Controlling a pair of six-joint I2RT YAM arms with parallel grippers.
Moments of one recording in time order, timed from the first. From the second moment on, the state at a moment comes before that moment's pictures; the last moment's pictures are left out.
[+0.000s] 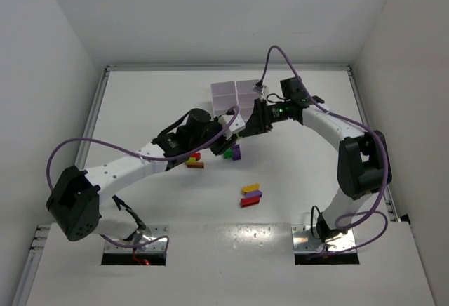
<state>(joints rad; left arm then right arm) -0.76 1.35 0.94 -0.04 0.20 0.28 0.27 1.72 1.19 -0.36 -1.19 0.24</state>
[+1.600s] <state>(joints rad) -0.19 1.43 1.10 -0.40 0.97 0.27 0.26 1.73 1.23 -0.34 -1.20 0.22</state>
